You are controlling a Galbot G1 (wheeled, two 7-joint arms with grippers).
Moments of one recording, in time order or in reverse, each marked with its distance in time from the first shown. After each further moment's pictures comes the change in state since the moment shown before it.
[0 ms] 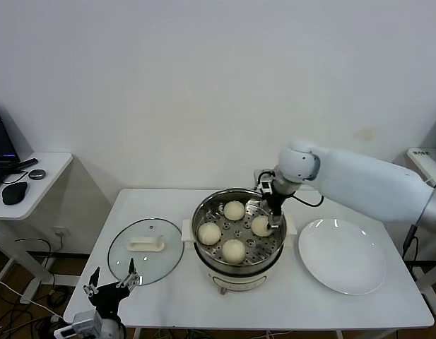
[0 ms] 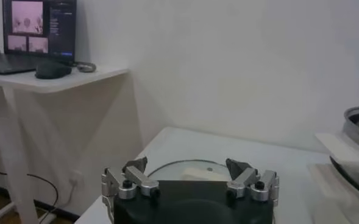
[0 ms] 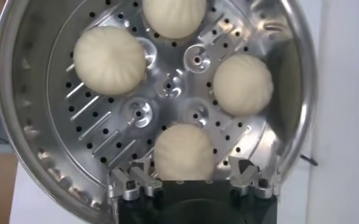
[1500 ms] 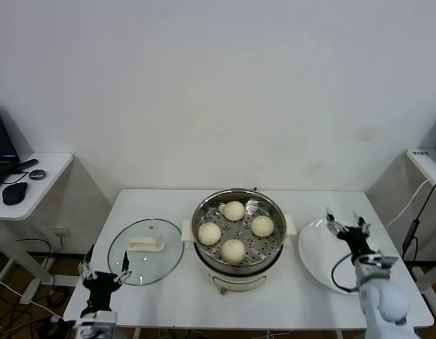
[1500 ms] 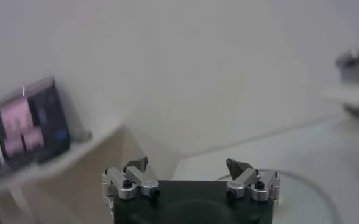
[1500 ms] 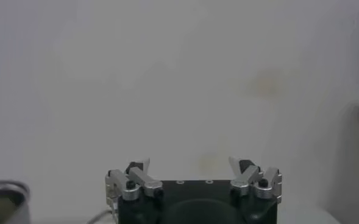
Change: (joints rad) left arm -0.094 0.110 -0.062 0.208 0.698 -0.289 0.125; right arm -1.639 0.413 1.882 0.286 0.165 0.491 0.916
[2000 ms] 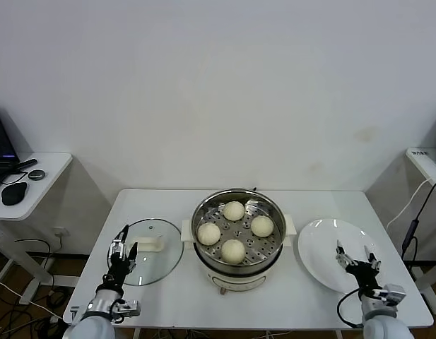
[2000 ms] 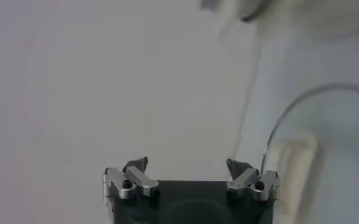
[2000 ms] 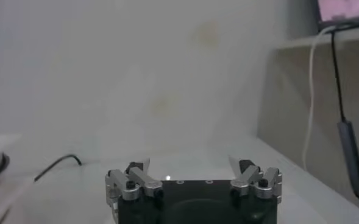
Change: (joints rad) left arm -0.180 0.199 0.117 0.221 0.691 -0.015 -0.021; right arm -0.143 0.075 0.064 0.011 -0.019 0.028 0.021
